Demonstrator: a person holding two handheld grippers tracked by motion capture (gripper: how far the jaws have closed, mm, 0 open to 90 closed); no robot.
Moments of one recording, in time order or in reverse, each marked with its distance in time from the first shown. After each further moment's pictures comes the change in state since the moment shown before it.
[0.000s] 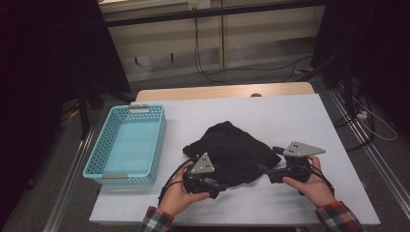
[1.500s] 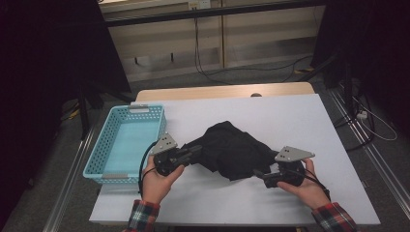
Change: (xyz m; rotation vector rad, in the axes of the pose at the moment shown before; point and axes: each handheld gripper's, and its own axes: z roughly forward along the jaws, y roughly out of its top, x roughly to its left) left arm 0.041 0.008 -0.080 -0.319 0.192 -0.255; right arm 0.009 -0.009 0.013 0.071 -0.022 -0.072
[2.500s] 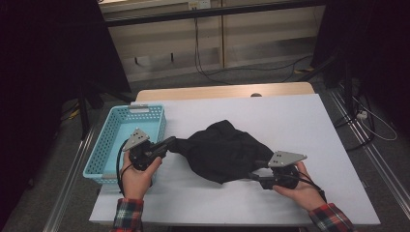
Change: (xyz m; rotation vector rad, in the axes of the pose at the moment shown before) left arm 0.039 0.001 -0.042 -0.065 0.173 -0.086; right arm 0.016 0.001 0.007 0.032 0.134 -0.055
